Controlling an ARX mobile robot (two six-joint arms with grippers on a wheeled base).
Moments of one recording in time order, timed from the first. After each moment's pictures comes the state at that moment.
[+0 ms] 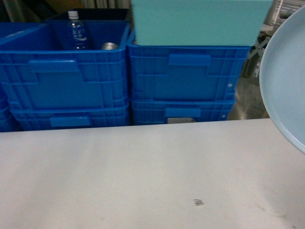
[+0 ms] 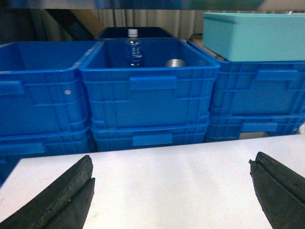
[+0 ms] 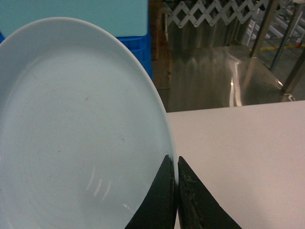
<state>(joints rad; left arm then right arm) 0.00 0.01 0.01 0.00 0.00 0.00 -0.10 0.81 0.46 0.10 -0.16 0.01</state>
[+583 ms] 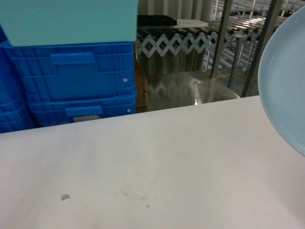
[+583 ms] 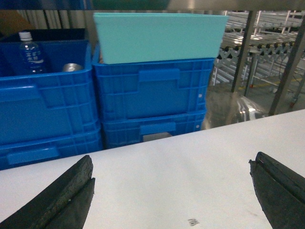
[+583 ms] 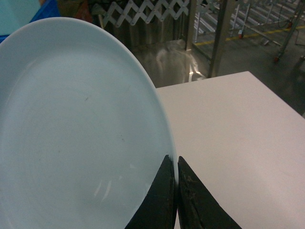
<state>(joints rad) 0.00 0.01 0.01 0.00 0.00 0.00 -0.10 0.81 0.46 0.10 -0.16 0.01</state>
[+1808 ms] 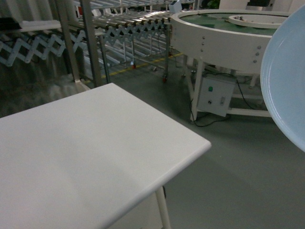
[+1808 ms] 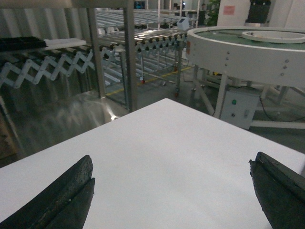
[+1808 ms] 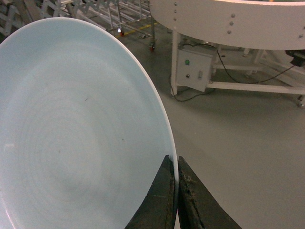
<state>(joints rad) 0.00 0.01 0.01 -0.01 0.00 0.00 -0.10 0.81 0.46 0.10 -0.15 0.01</state>
